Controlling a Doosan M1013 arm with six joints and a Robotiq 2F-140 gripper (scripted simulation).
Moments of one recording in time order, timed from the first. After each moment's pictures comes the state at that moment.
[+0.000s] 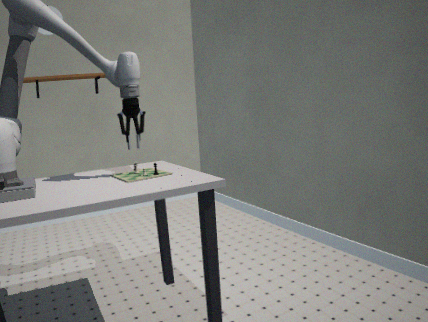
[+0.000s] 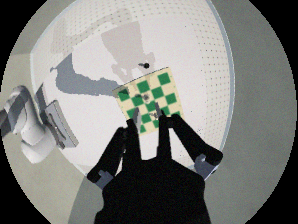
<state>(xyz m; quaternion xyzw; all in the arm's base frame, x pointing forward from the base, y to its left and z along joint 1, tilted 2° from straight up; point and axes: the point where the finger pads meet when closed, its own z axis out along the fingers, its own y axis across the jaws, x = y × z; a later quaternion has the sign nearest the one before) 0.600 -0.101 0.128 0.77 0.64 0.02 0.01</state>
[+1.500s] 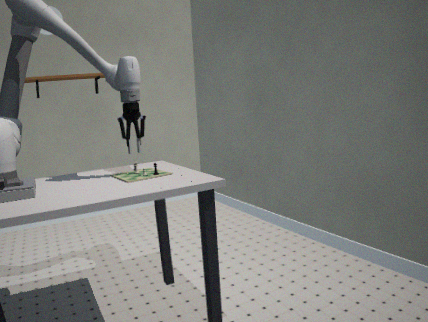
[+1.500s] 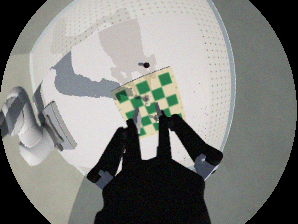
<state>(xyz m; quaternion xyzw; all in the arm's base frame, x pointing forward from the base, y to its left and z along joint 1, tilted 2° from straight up) 0.601 -0.101 0.108 0.77 0.64 0.02 0.01</state>
